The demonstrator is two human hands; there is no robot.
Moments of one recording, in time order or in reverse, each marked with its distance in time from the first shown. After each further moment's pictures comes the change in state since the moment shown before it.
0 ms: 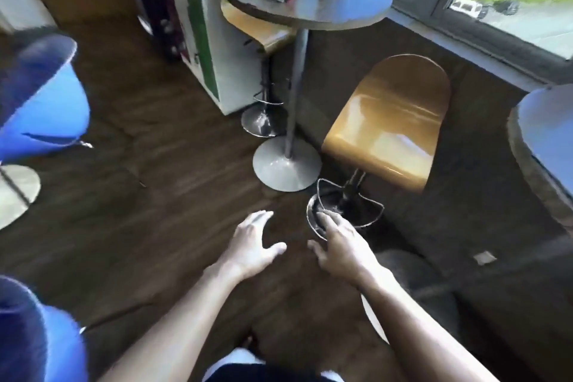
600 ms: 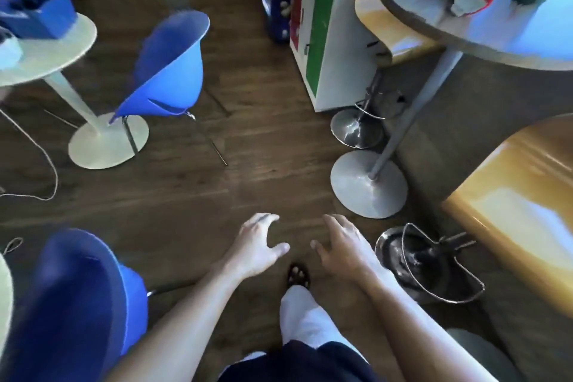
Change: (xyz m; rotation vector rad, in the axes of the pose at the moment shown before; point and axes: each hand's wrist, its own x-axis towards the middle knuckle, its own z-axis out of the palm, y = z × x) left_hand 0.049 -0.151 -0.109 -0.035 0.137 -0.368; right_hand 0.181 -0.148 0.063 -0.032 -0.232 -0.263
